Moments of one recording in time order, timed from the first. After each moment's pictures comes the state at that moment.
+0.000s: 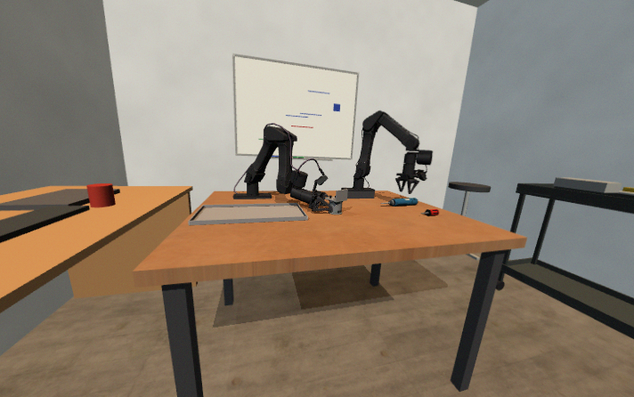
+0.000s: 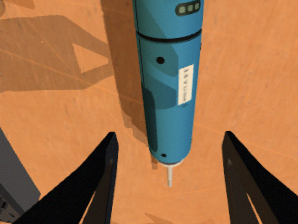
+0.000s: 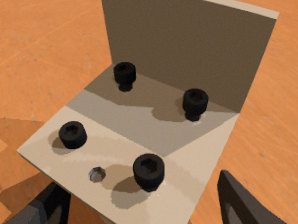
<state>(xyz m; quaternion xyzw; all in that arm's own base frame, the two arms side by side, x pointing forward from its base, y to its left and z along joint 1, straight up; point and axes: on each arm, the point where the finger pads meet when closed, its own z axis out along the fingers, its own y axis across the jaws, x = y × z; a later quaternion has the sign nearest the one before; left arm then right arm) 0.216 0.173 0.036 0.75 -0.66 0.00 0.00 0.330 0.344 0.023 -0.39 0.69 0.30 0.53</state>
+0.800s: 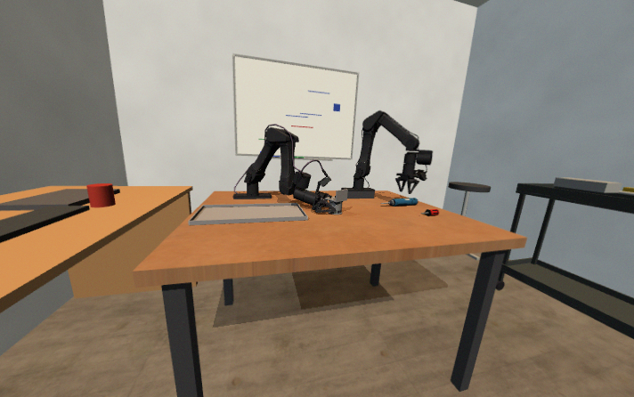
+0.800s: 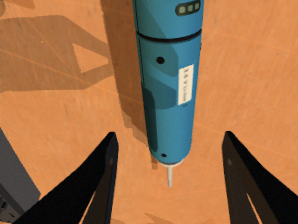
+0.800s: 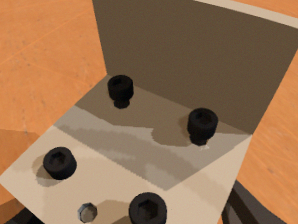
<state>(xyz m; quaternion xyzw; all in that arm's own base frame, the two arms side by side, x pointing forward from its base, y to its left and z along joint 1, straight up) 0.216 0.173 0.036 0.75 -0.66 0.00 0.00 0.338 0.356 0.018 -0.39 0.69 0.30 0.53</state>
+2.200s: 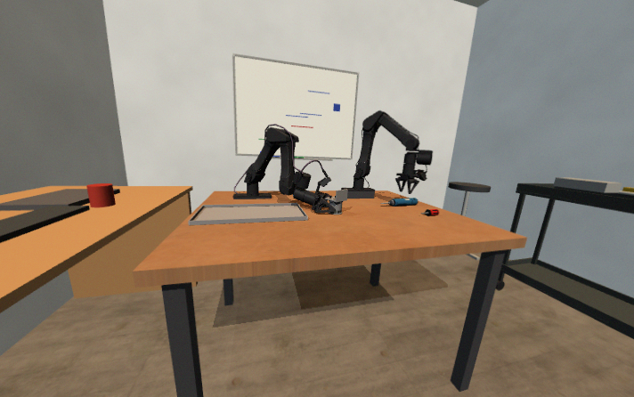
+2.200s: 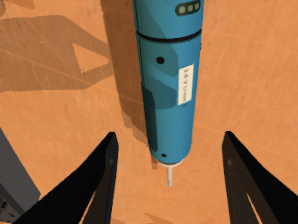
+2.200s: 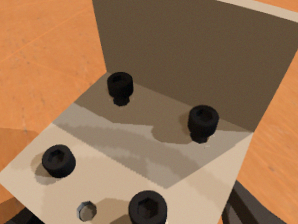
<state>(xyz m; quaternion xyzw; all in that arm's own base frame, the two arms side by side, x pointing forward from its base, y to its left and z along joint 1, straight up) 0.216 0.173 0.036 0.75 -0.66 0.00 0.00 0.337 0.356 0.017 -0.39 0.69 0.30 0.53</state>
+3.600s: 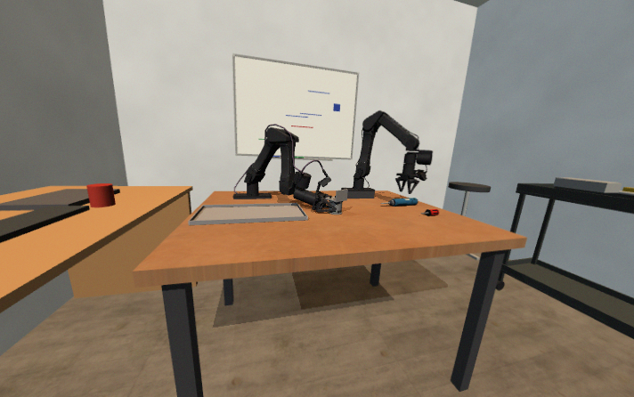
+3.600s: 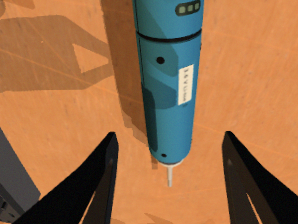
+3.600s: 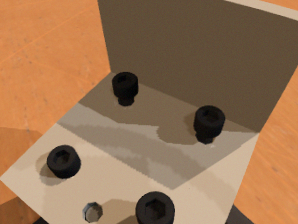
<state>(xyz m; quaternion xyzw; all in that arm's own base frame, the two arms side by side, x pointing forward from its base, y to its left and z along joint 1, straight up) 0.216 0.173 0.036 0.75 -0.66 0.00 0.00 0.336 0.357 0.017 -0.39 0.69 0.30 0.53</state>
